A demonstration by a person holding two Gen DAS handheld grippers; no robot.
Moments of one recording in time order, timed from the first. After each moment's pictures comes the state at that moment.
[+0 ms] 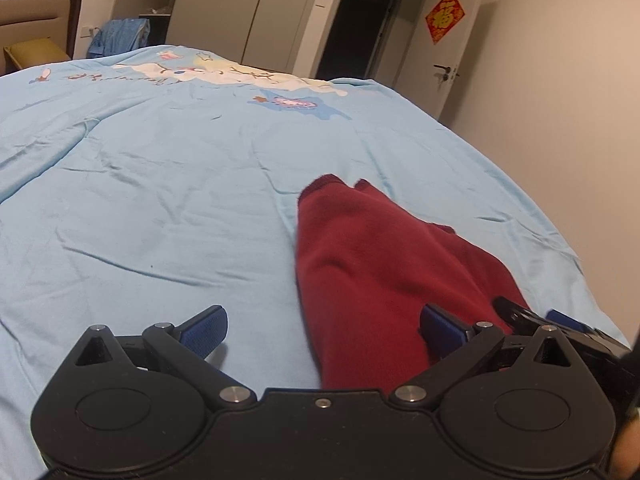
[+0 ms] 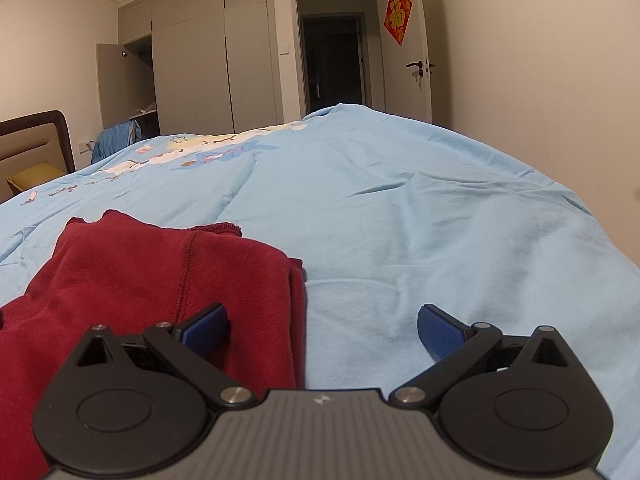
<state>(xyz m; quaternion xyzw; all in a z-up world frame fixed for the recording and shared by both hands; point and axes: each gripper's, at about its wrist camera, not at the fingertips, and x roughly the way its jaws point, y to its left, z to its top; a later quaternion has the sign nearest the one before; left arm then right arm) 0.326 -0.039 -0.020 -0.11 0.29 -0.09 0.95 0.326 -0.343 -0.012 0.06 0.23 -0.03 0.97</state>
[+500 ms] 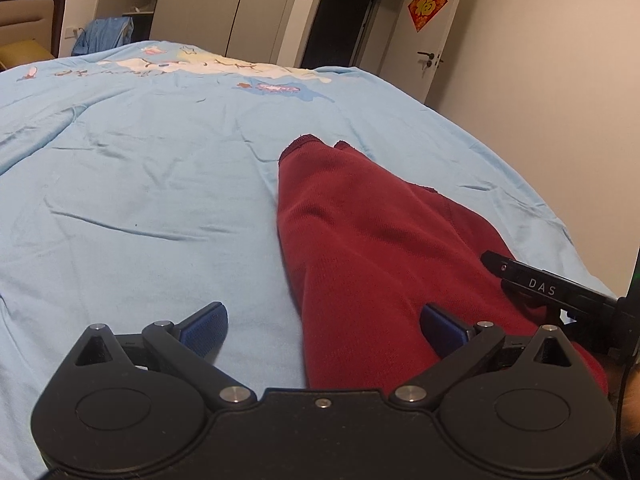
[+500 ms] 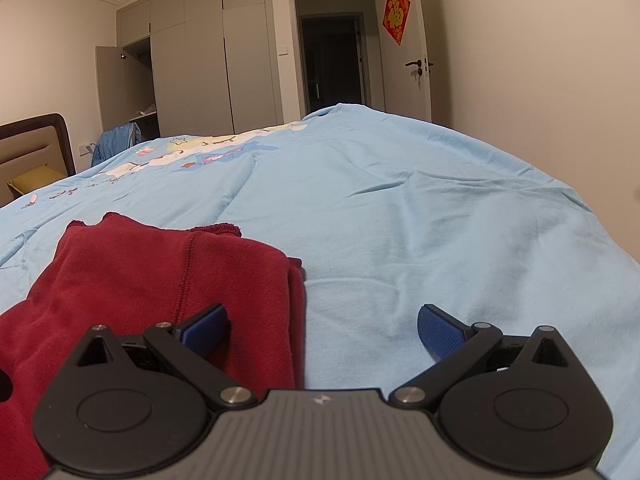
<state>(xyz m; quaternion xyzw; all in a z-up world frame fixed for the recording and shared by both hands) 0.308 -0.049 -0.045 -0.10 0.29 -0.11 0.94 0.326 -0.344 -0.012 0.07 0.23 -0.03 0.97</state>
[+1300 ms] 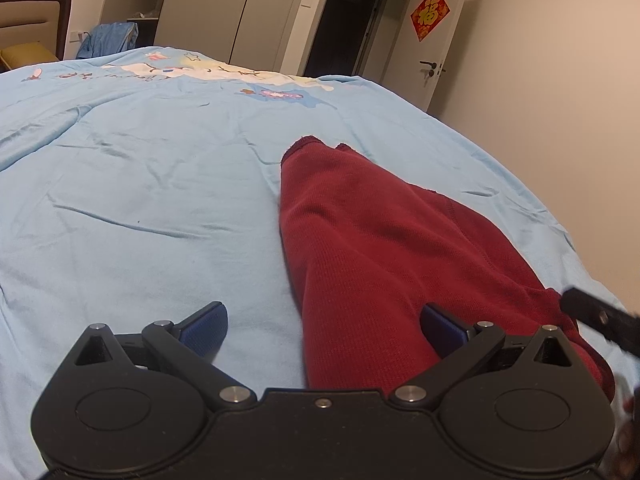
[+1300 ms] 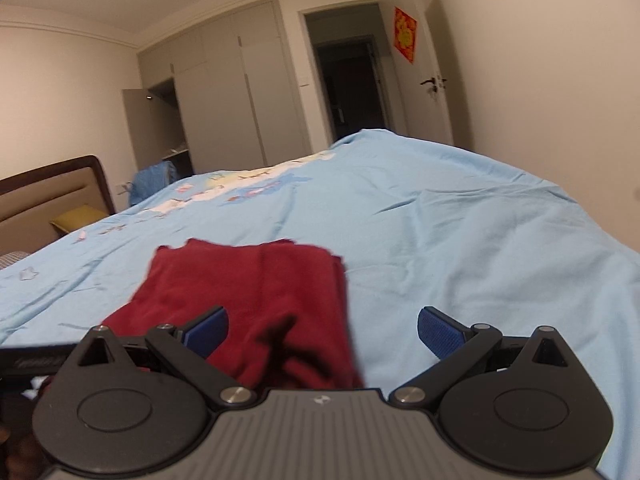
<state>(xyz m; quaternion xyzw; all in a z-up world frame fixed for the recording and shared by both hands) 0.306 -0.049 -0.049 -0.11 0.28 -0.10 0.95 0.220 -0.337 0.011 0.12 0.18 0.02 0.98</state>
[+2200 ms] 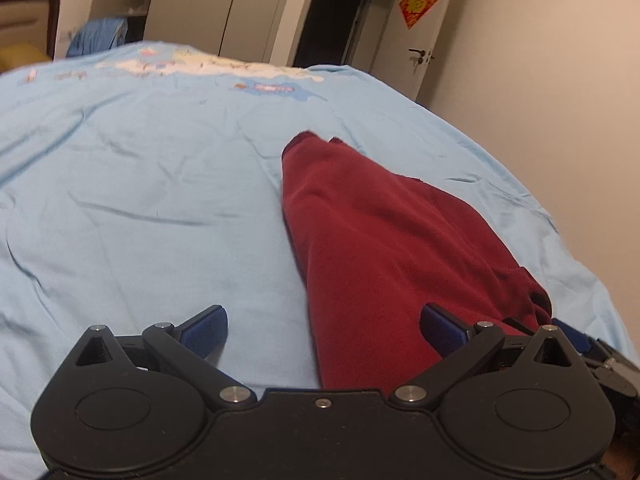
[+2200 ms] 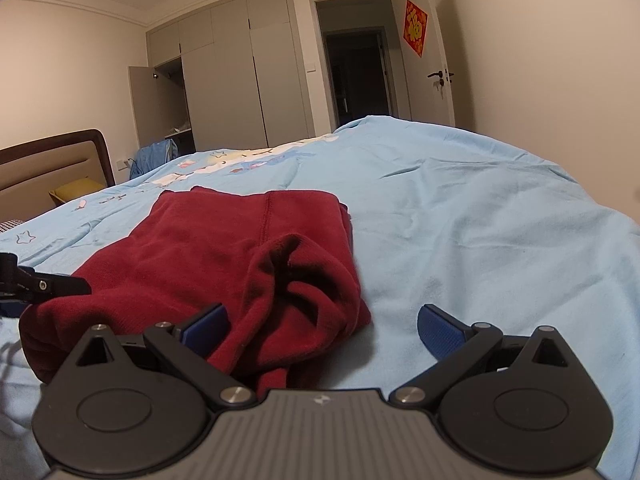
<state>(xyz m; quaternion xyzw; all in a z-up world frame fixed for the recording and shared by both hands) 0.277 -0.035 -0.035 -0.11 0.30 -0.12 0.94 0.211 -0.318 -0.023 0.09 0.20 0.01 0.98</state>
